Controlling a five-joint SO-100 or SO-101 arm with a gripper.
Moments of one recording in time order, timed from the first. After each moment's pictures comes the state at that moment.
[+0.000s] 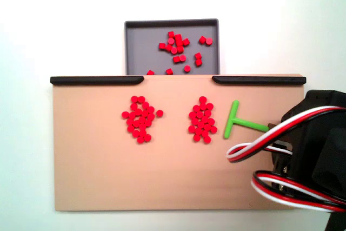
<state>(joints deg) 22.5 58.7 62.8 84.9 -184.2</state>
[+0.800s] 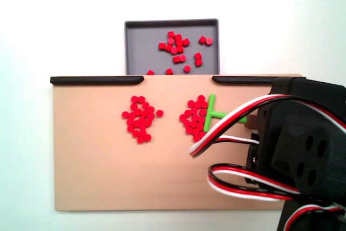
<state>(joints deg) 18.1 58.4 62.6 84.3 -184.2</state>
